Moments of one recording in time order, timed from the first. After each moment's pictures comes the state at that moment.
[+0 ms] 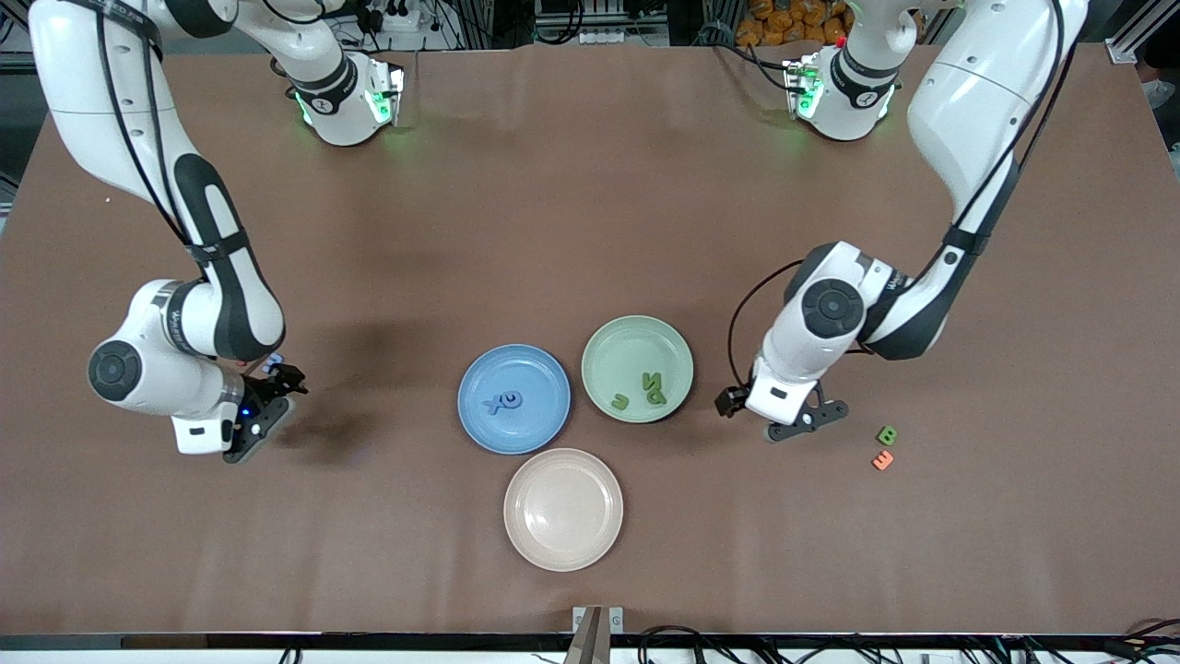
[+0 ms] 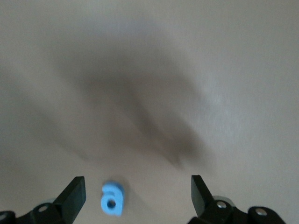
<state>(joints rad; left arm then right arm) -0.01 0.66 -0.44 -1.72 0.39 2.40 -0.95 0.03 0.62 -0.09 -1.76 0.13 2.30 -0.98</state>
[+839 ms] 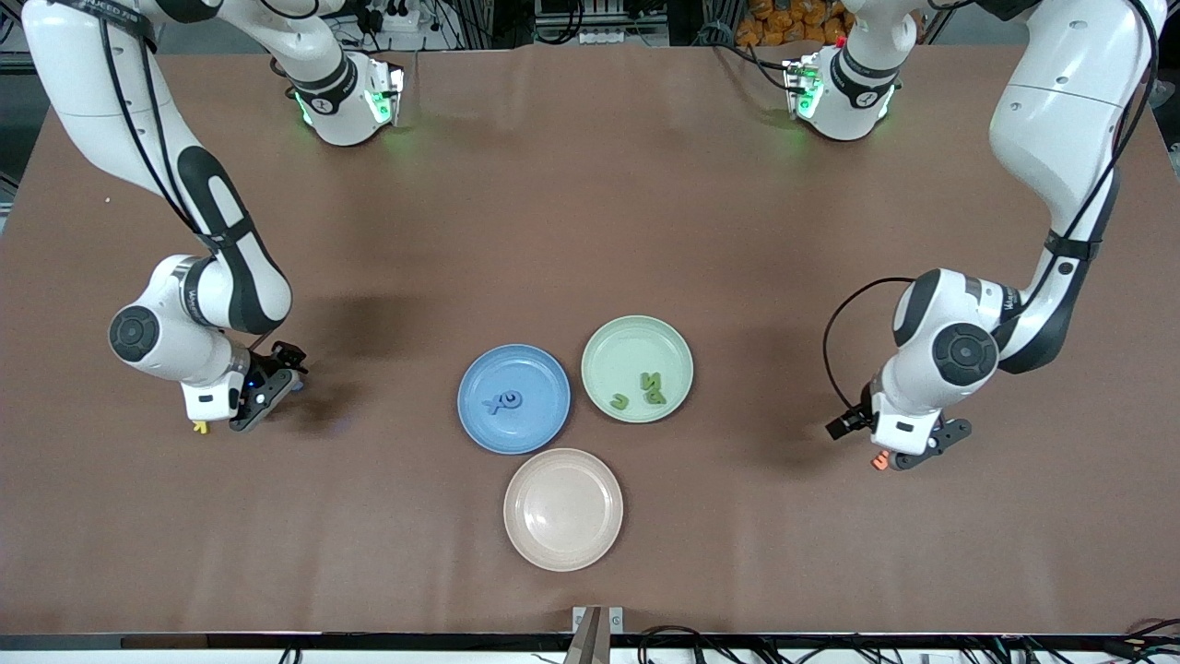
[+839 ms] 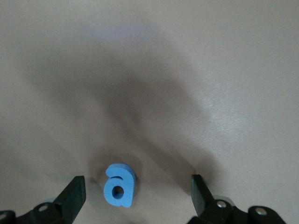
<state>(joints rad) 0.17 0.66 -0.36 -1.72 0.39 2.33 -0.87 0.00 0.58 -0.08 -1.98 0.13 2.52 -1.03</state>
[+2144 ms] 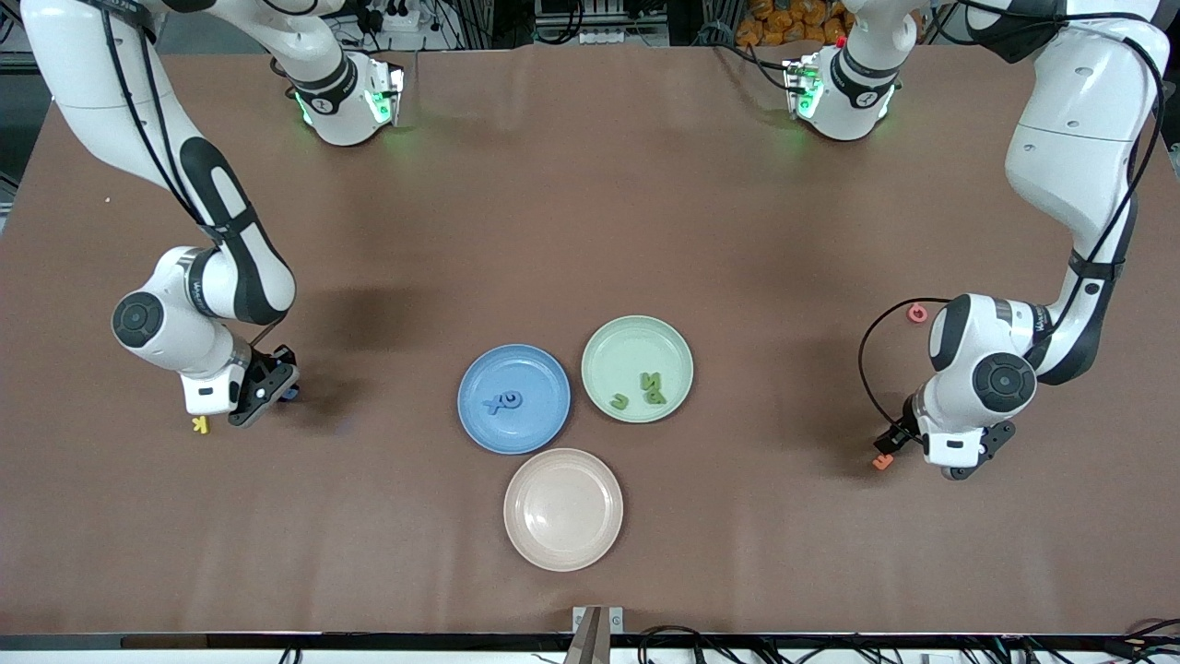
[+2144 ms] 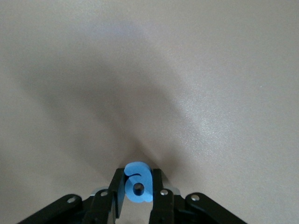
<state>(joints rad) 0.17 0.75 -0.24 -1.66 0.39 2.35 -0.98 0.01 0.55 -0.08 -2.03 0.12 2.60 -1.03</state>
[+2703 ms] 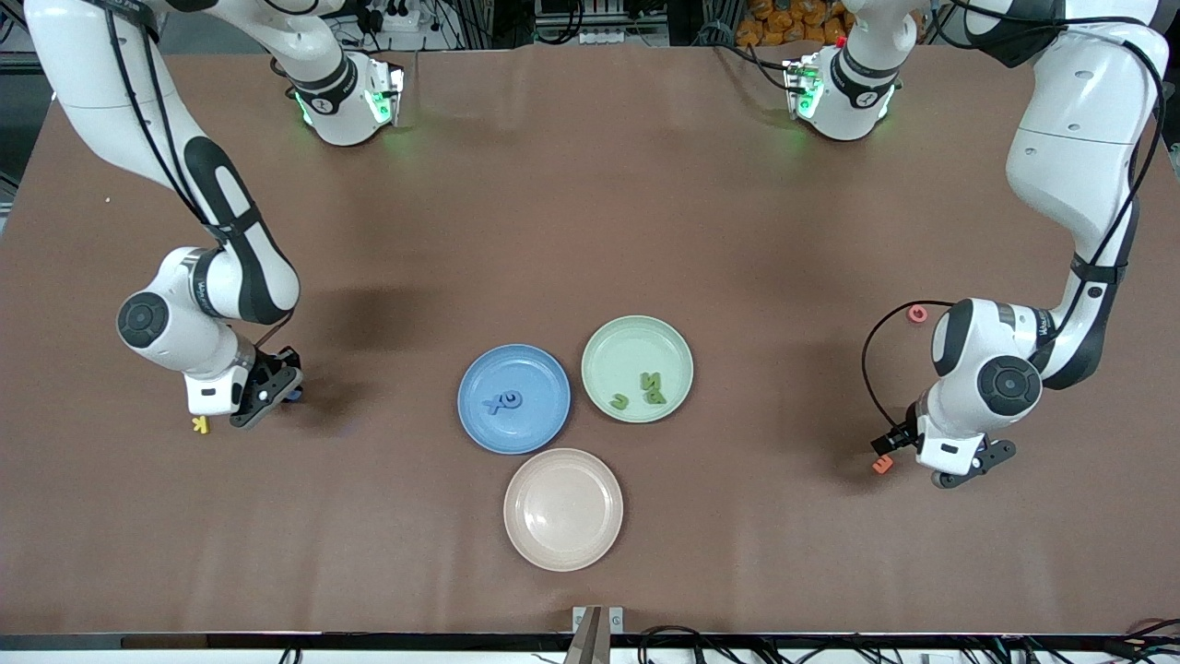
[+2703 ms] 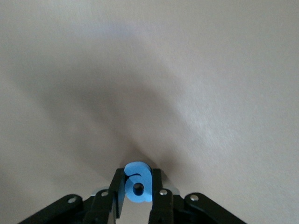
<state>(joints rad) 0.17 0.77 -0.24 -1.63 0.39 2.36 -0.69 0.02 0.55 -0.07 -2.03 0.12 2.60 -0.95</state>
